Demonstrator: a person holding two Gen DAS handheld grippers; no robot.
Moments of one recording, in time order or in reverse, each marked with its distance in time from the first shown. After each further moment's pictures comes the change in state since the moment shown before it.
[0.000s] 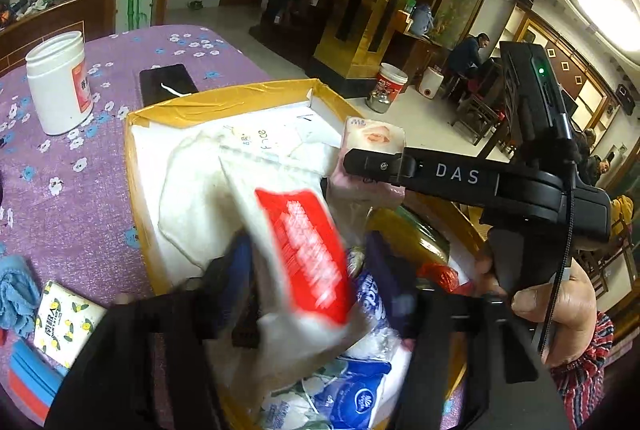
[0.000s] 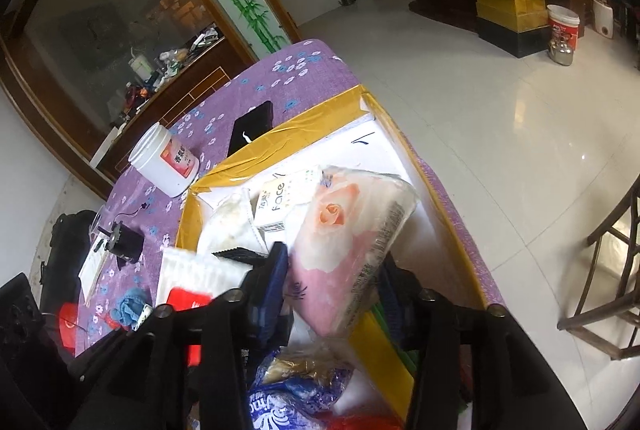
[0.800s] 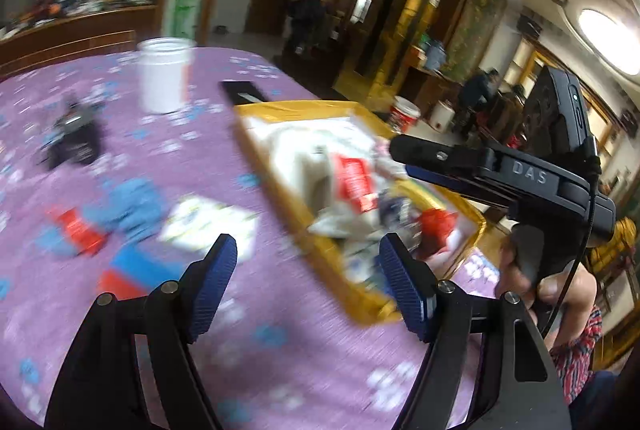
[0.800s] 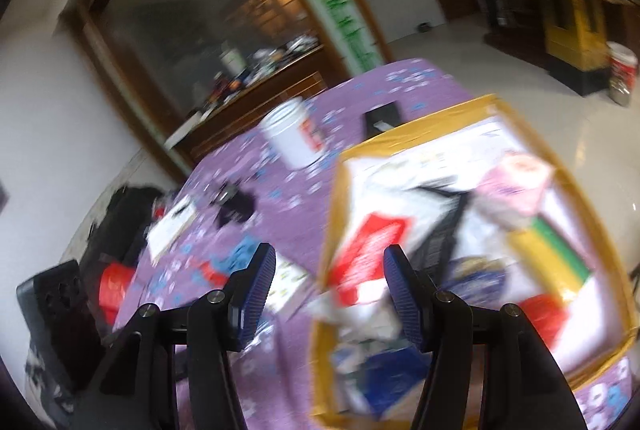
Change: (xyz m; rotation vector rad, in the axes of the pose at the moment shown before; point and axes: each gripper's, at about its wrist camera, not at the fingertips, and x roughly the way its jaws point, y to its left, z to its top) left arm -0.126 0.071 -0.073 -0.082 -0.133 0.060; right arm -0.063 0.112 -0.075 -0.179 -0.068 0.239
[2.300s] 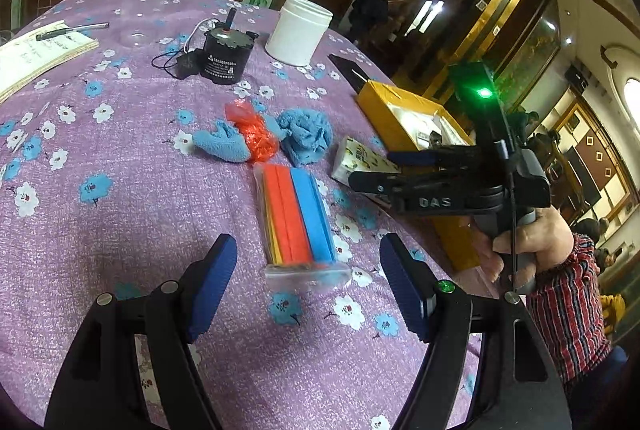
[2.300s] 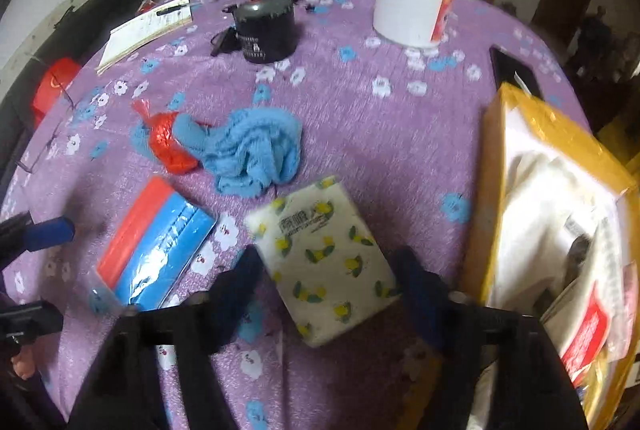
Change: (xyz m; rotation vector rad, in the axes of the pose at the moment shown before) left arm -0.038 0.114 -0.047 -0.218 0.065 0.057; right arm 0.176 0.091 -0.029 -0.522 0.463 -0.194
